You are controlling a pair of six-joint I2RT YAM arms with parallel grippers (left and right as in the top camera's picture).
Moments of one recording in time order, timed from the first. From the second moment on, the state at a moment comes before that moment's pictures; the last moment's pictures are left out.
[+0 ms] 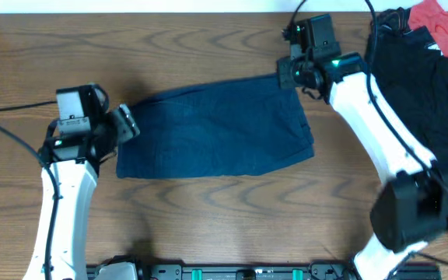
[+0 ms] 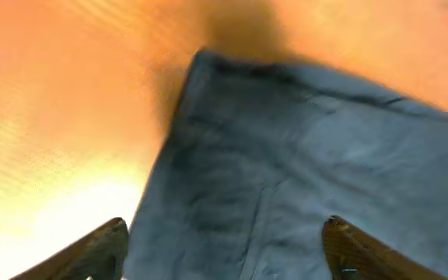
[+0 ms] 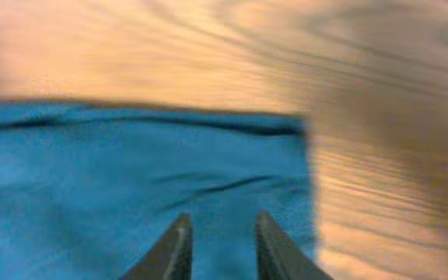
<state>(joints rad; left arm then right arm) 0.15 1.29 0.99 -0.73 0.08 -0.37 0.34 1.84 1.59 -0.69 -0.10 0.14</state>
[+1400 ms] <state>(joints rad) 0.36 1.87 0.99 -0.83 0.67 -0.09 0.65 2.19 1.58 -0.78 -0.21 0.15</state>
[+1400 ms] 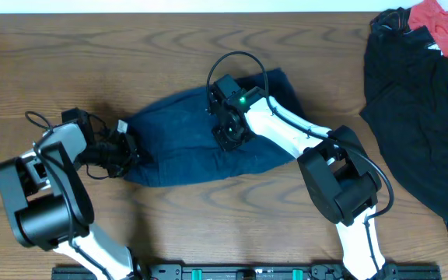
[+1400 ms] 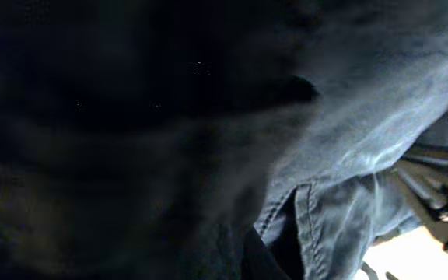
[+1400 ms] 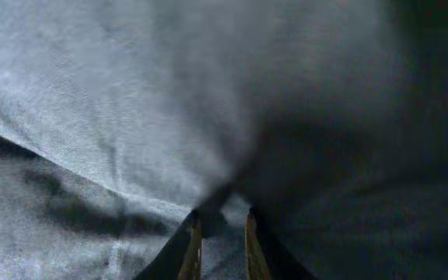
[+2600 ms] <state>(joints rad) 0.06 1.40 1.09 -0.89 0.59 -0.26 0.90 2.23 1.57 -0.48 -0.45 0.37</state>
